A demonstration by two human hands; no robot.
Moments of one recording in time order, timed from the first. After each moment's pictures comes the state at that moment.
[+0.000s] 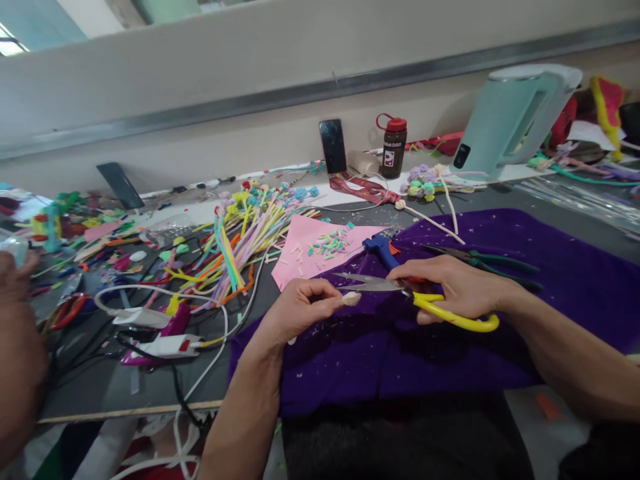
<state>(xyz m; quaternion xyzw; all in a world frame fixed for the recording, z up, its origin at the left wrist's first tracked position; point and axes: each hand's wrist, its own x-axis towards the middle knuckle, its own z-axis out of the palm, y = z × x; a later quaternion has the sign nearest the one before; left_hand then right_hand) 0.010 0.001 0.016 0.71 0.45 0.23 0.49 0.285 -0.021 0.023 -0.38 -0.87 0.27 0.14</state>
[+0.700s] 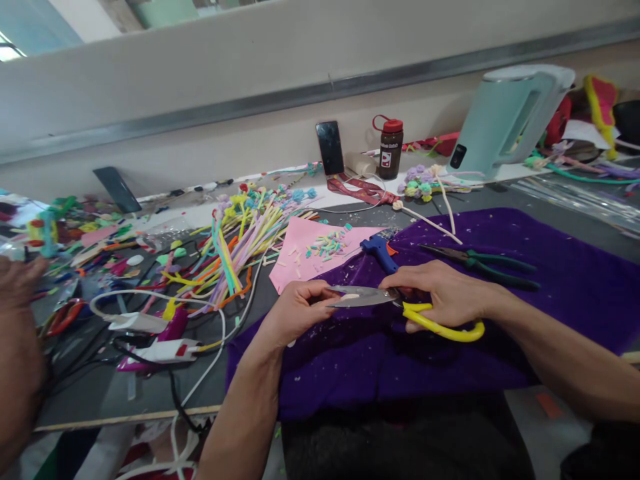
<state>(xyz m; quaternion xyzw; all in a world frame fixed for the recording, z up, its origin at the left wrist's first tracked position) 0.010 0.005 0.009 0.69 0.44 0.25 0.53 0.278 -0.021 0.010 -0.37 -0.88 0.25 0.14</state>
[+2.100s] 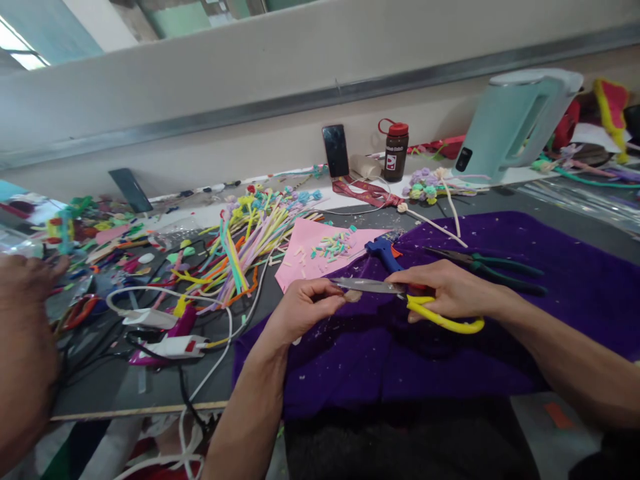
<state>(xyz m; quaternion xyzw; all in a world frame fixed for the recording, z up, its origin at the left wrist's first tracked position) 0.010 0.002 0.012 0.70 0.44 0.27 0.50 0.280 -0.018 0.009 -0.38 -0.87 0.25 0.18</state>
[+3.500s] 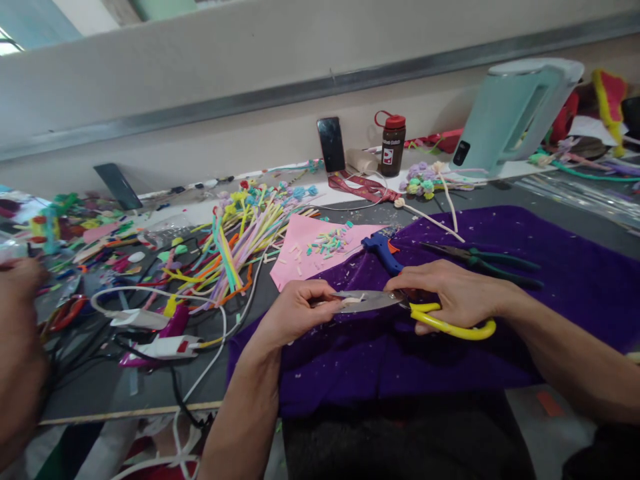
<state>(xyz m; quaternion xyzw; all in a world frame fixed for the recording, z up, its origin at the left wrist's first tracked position) 0.007 0.003 0.009 0.75 0.42 0.23 0.45 0.284 -0.024 0.018 -0.35 -0.90 0.25 0.10</state>
